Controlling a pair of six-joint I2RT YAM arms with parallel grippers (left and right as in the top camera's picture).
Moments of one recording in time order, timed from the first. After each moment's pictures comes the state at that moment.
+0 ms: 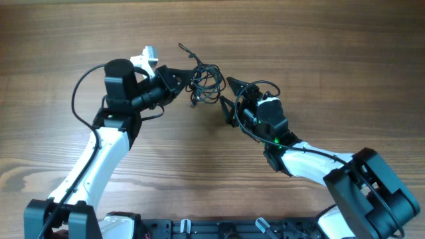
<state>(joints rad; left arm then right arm) -0.13 1.41 0.80 0.18 0.75 -1.02 0.58 1.64 0.53 0.89 -0.04 2.07</state>
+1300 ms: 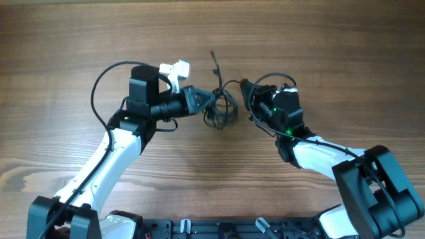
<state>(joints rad) -0.26 1.41 0.80 -0.02 0.80 -0.65 0.41 1.64 0.53 0.82 -0.15 1.77</state>
